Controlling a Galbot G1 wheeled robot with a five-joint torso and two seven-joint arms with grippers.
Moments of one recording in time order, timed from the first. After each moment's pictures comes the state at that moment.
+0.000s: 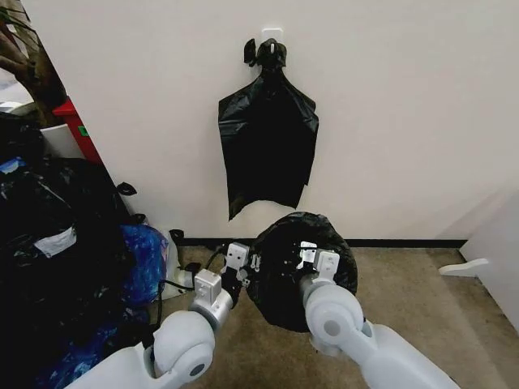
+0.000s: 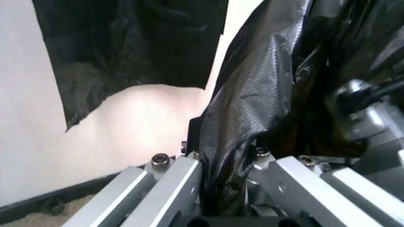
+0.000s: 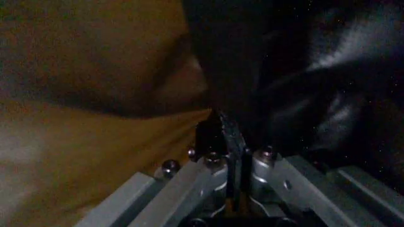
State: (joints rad) left arm 1.07 -0.86 0.16 -2.23 -0.67 0.22 -0.45; right arm -0.89 1.10 -0.22 2.05 1.20 -0.39 1.08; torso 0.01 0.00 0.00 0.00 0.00
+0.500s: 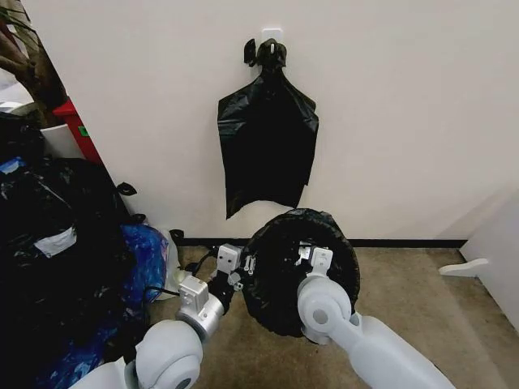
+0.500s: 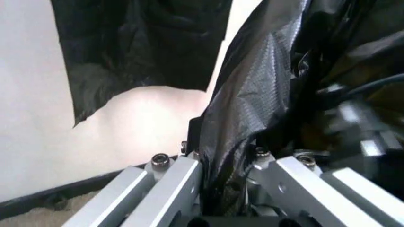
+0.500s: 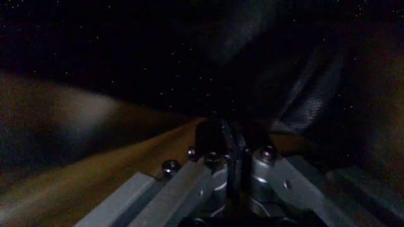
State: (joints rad) left arm 1.16 -0.85 0.09 -2.27 -0.66 0.21 -0.43; right arm -0.87 1.10 -0.24 2.05 1.21 -0.38 1.10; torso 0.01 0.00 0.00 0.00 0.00
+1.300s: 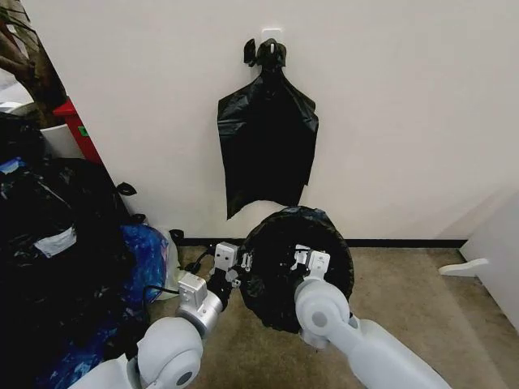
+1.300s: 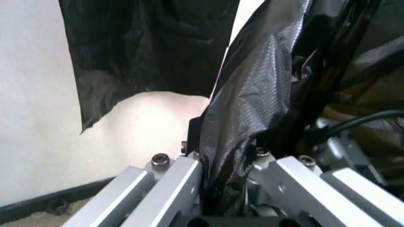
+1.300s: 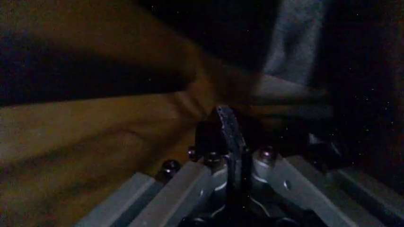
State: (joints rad) left arm 1.16 -0.85 0.07 -2.27 -0.67 0.20 -0.42; right arm -0.86 1.13 -0.25 1.98 1.27 -0.37 1.12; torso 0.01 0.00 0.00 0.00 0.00
